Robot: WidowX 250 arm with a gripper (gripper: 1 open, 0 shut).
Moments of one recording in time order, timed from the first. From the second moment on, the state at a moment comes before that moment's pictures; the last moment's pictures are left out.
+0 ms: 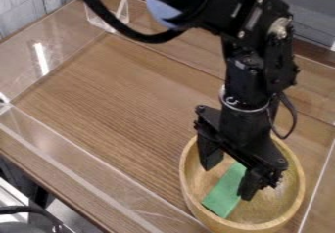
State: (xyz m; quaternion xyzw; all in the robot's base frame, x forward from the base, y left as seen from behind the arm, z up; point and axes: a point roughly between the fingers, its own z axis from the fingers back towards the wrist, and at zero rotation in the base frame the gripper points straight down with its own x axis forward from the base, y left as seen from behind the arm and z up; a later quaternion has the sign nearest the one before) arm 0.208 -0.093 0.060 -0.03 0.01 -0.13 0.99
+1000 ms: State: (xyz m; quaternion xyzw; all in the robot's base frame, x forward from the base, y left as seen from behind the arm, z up) arm 0.214 -0.090 0.052 -0.04 0.00 -0.13 0.99
